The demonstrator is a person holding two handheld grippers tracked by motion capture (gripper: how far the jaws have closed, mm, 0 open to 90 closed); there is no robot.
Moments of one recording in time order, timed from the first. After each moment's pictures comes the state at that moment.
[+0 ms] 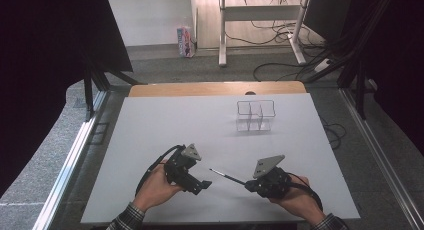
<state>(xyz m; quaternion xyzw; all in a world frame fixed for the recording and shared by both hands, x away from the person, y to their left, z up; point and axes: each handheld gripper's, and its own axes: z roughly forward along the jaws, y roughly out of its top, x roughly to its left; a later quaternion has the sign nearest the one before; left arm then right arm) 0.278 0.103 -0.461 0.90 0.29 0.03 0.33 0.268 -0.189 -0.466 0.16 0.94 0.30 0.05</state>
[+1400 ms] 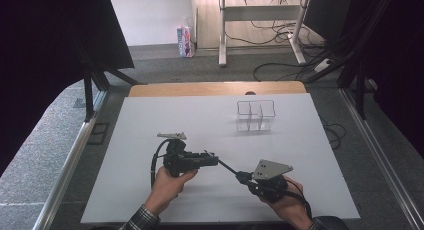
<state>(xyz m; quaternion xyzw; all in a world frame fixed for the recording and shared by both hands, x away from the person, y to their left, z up) 0.297 0.119 -0.463 0.73 0.37 -0.17 0.55 0.247 -0.176 -0.460 0.19 0.87 0.42 0.15</state>
